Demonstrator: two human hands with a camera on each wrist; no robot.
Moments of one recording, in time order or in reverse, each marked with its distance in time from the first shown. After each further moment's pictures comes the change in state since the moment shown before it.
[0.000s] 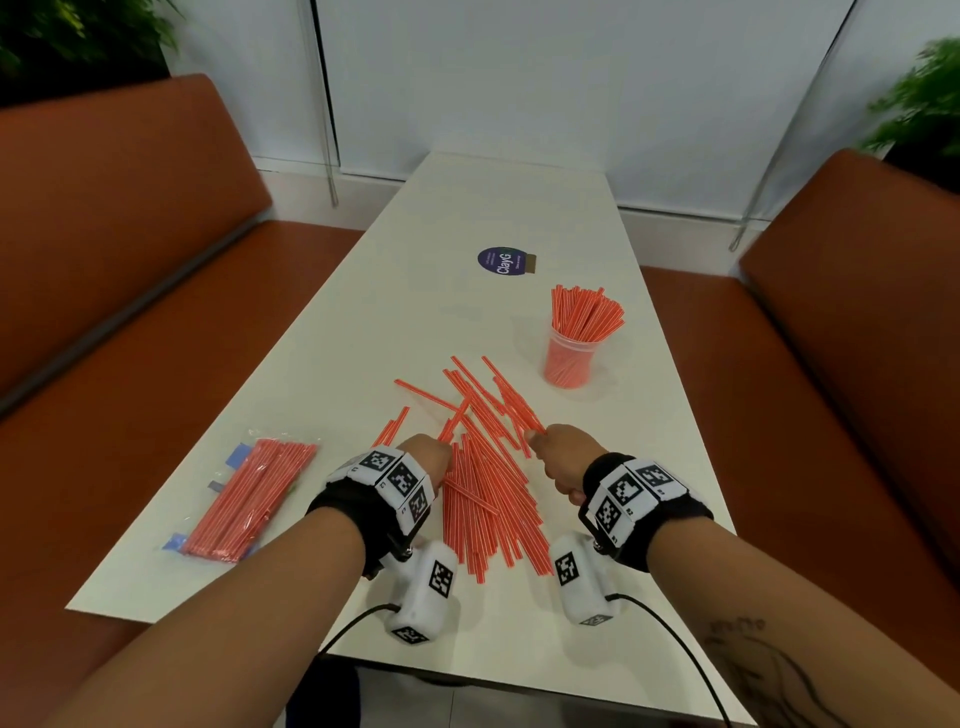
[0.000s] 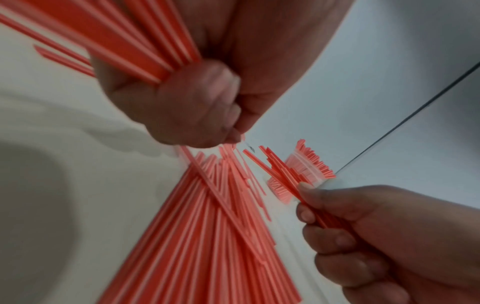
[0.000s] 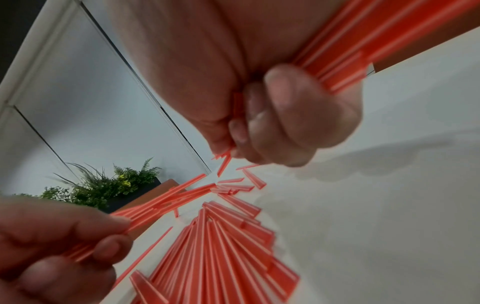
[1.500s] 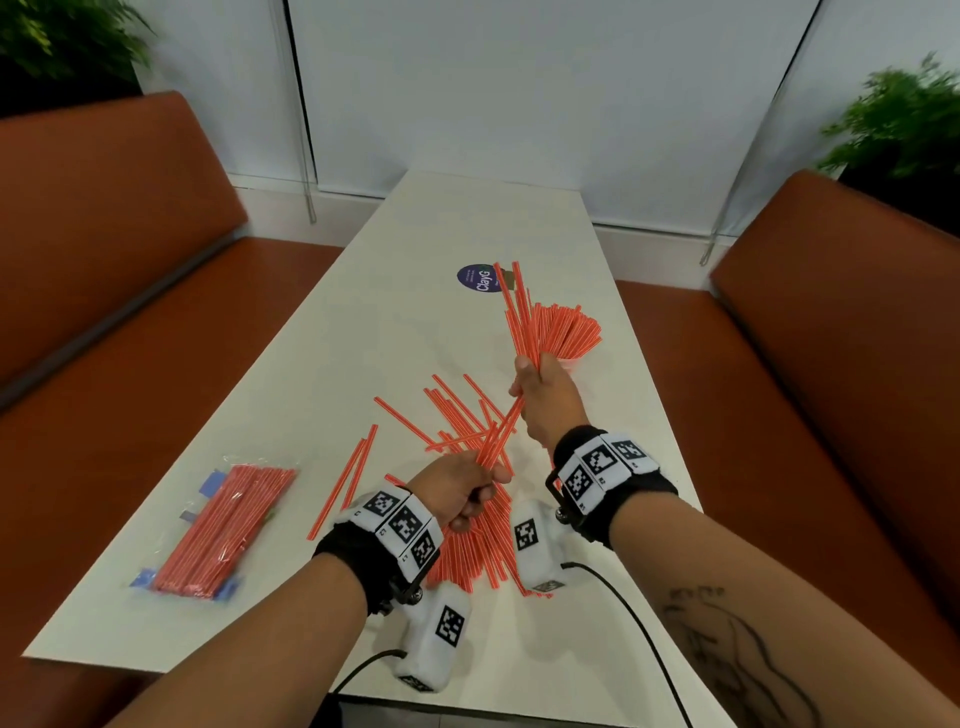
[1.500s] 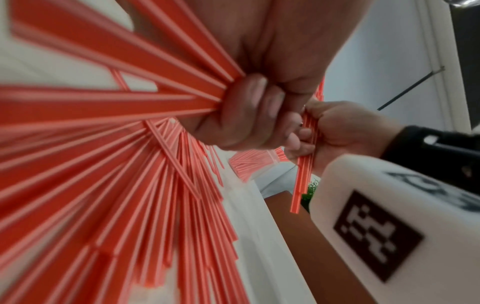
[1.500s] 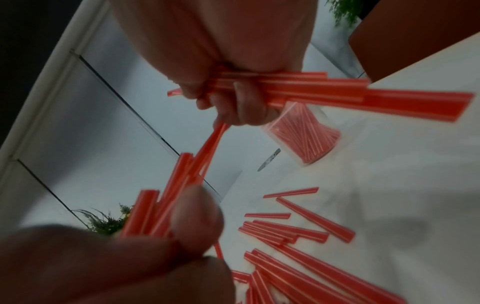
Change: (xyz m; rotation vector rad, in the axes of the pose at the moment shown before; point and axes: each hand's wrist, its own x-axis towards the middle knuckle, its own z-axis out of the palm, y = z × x) left_hand -0.015 0.011 0.023 -0.310 -0.313 0.228; right_hand 0.025 -0.028 -0.019 0.441 0.392 -0.417
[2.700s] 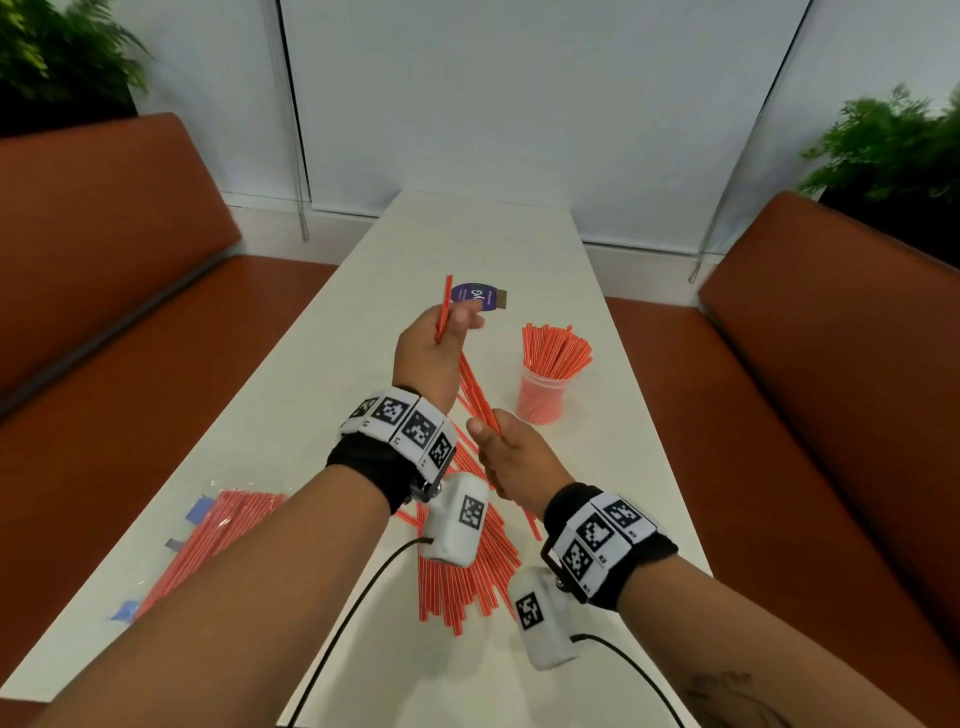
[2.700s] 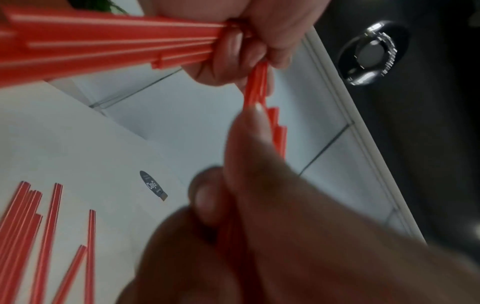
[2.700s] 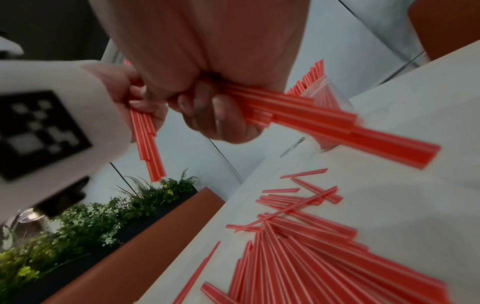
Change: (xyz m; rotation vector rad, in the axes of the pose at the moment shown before) left_hand 0.002 0.099 -0.019 0.001 0.578 0.768; right_hand -0.033 0.000 0.010 0.017 -0.306 -0.098
